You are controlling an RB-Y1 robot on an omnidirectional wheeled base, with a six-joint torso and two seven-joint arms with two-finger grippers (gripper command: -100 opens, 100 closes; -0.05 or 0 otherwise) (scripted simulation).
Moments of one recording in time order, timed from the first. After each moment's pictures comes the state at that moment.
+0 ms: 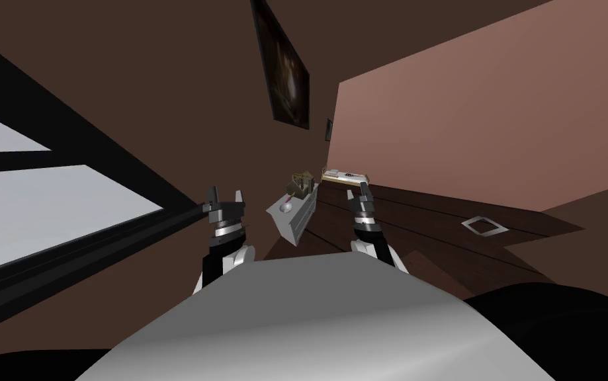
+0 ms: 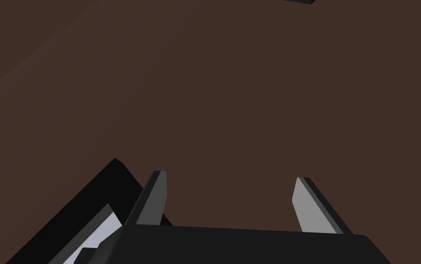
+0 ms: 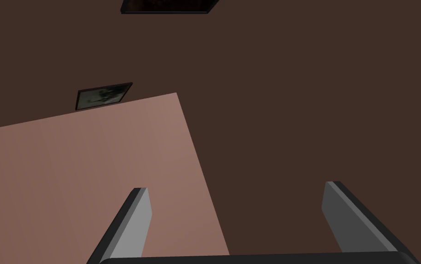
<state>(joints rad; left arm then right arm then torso) 0.49 -0.02 0.04 -2.35 0.07 -0.47 0.17 0.53 -0.04 -0.01 -2.31 0.05 -0.42 -0.14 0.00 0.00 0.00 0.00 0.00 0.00</state>
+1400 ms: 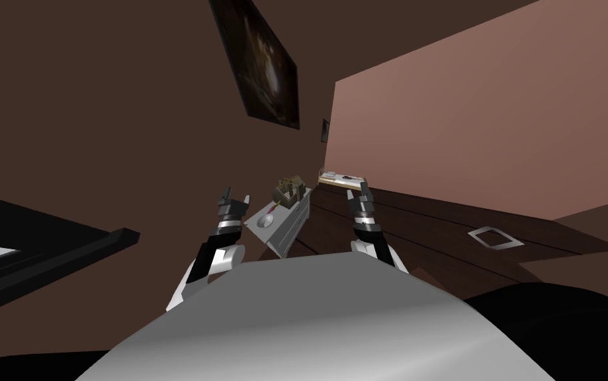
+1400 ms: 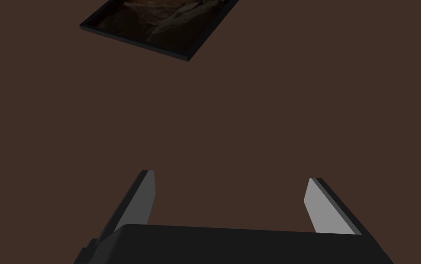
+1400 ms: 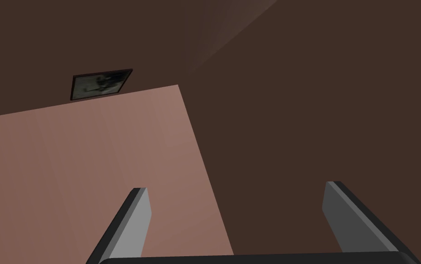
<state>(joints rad) 0.43 0.18 0.12 -2.31 0.18 -0.16 0.22 0.53 -0.04 -0.01 -2.31 0.05 -0.42 -0.14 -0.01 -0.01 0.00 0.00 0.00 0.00</state>
